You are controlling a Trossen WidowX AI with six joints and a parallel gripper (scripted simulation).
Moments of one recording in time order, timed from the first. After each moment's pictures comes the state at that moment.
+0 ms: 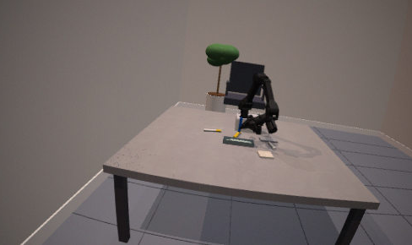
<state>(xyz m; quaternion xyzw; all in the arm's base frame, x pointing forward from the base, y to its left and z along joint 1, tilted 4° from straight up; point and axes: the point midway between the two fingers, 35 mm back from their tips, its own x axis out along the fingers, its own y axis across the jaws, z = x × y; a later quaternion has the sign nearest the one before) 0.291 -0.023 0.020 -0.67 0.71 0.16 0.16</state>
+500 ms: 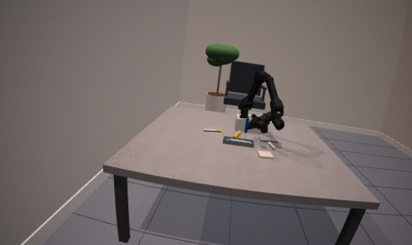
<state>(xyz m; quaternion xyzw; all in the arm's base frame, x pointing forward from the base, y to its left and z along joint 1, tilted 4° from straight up) 0.305 0.016 0.026 -0.75 0.62 0.19 0.15</state>
